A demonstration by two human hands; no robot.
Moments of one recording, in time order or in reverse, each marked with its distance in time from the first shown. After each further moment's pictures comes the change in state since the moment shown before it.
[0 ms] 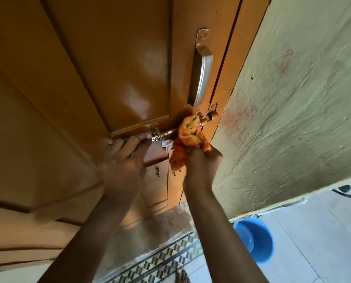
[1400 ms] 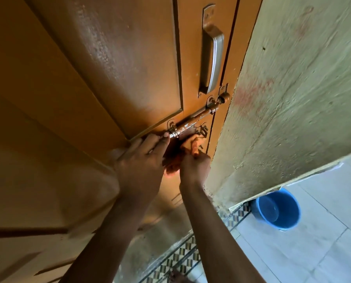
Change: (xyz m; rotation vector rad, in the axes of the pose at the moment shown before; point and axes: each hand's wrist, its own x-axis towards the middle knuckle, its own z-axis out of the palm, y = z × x) left_hand 0.018 -0.032 -0.011 -0.029 -0.210 0.216; right_hand -0.042 0.035 0.049 -0.197 0.145 0.380
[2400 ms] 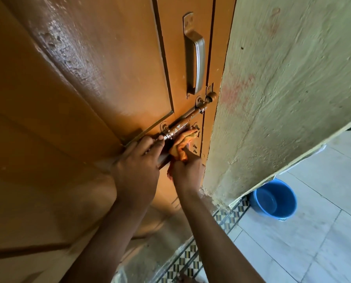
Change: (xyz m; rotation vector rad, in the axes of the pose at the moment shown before) left_hand 0.006 0.001 -0.010 0.008 0.042 0.003; right_hand -0.024 0.001 -0.008 -0.163 -0.043 -0.343
